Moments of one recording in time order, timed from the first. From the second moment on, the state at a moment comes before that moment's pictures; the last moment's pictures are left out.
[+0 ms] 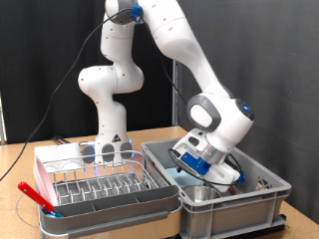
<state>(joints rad) 0.07 0.34 0.30 -2.25 -0.28 2.08 2.24</state>
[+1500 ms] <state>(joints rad) 0.06 0.34 0.30 -2.25 -0.29 2.10 2.24</state>
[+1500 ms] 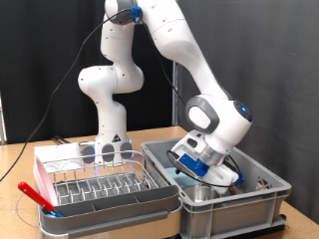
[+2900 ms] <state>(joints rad) 0.04 0.25 0.30 -2.23 -0.22 1.87 2.04</state>
